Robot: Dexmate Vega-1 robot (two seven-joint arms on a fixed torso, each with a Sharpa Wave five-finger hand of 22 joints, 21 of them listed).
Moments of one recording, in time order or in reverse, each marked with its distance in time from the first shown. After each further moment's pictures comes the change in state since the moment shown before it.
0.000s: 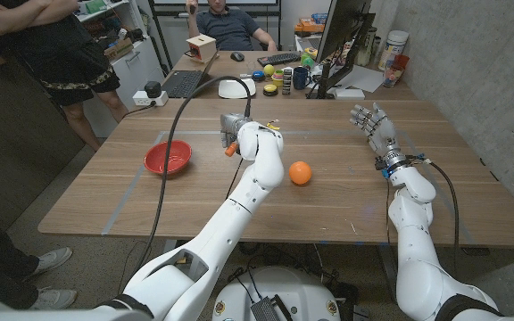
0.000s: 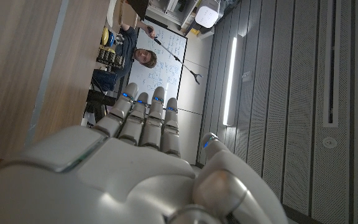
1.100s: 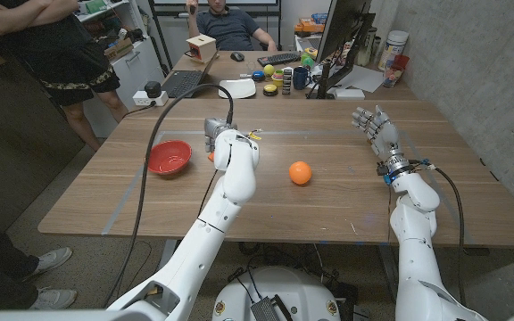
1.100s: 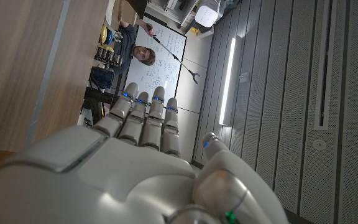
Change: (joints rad) left arm 0.161 0.133 -0.084 -0.271 -0.029 -0.205 0.012; left_hand 0.007 -0.007 0.006 0.002 0.004 0.023 -0.013 -0.015 0.005 -0.004 -0.008 -0.027 -0.008 -0.007 -0.015 -0.046 -0.004 -0.053 0.013 0.008 -0.005; right arm -0.108 0.037 -0.025 -0.163 0.007 -0.024 -0.031; right_hand 0.000 0.000 0.000 0.000 0.000 0.000 0.000 0.000 0.000 0.000 0.000 0.000 0.000 0.000 0.000 0.000 0.000 0.005 -0.005 -0.004 0.000
